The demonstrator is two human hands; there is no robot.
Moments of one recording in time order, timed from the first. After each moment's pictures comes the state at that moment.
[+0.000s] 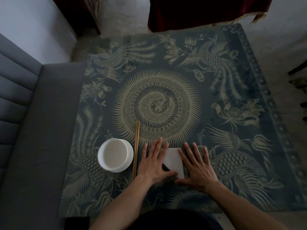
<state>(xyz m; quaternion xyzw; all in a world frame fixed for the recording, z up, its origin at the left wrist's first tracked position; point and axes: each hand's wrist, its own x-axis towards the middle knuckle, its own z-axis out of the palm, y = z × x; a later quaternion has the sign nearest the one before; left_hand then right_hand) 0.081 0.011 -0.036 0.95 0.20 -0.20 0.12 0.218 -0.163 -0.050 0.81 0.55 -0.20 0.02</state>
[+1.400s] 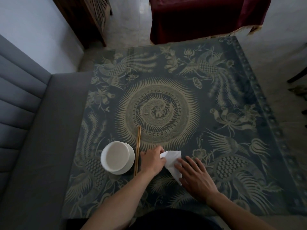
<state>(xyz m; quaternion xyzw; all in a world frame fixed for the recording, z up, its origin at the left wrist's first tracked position) 0.106 0.018 -0.004 0.88 0.37 -0.10 0.29 0.201 -0.180 -0.046 0.79 0.60 -0.15 -0.01</state>
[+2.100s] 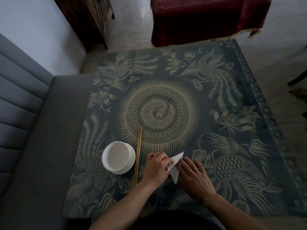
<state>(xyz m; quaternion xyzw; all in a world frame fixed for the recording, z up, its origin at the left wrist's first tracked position) 0.082 -0.007 -0.014 0.95 0.22 0.03 0.21 0.192 -0.177 -0.050 0.80 0.59 -0.15 0.00</state>
